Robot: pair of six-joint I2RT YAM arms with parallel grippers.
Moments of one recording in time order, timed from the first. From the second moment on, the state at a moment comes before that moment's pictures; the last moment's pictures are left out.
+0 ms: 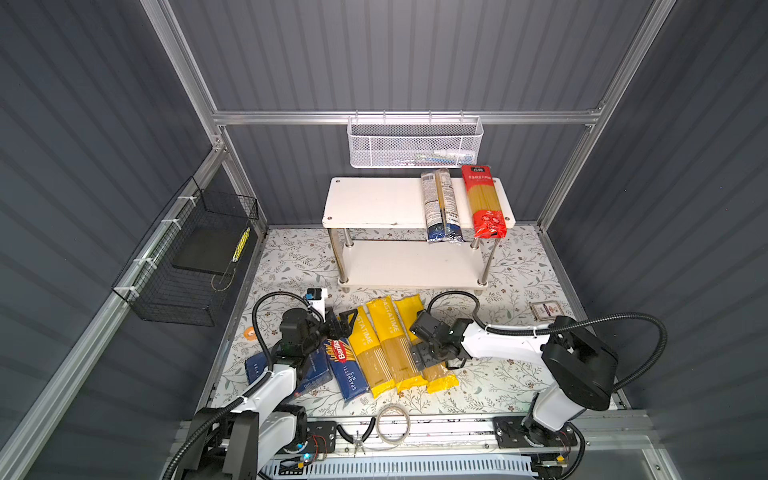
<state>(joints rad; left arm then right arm) -0.14 1.07 0.25 0.43 0.44 -0.28 0.96 1.65 0.88 -0.50 0.17 0.55</state>
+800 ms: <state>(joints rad) -0.14 1.06 0.25 0.43 0.44 -0.28 0.97 1.65 0.87 -0.48 0.18 0.59</state>
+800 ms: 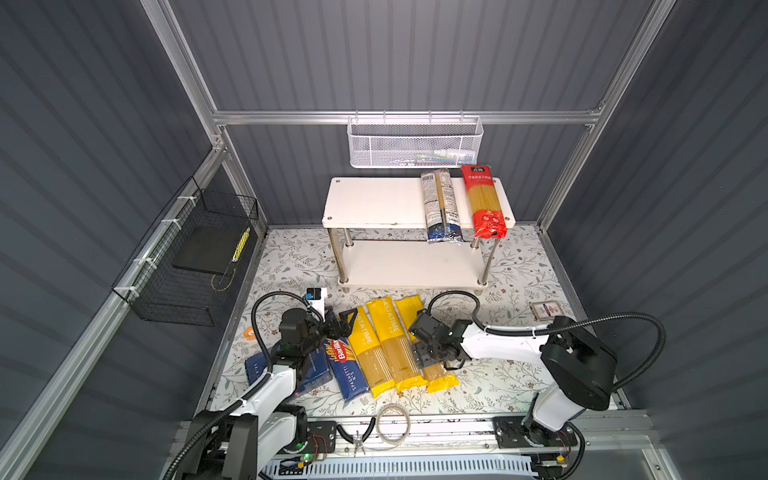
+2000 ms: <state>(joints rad) -0.14 1.06 0.25 0.43 0.44 -0.28 0.96 1.56 0.74 -0.30 0.14 0.68</state>
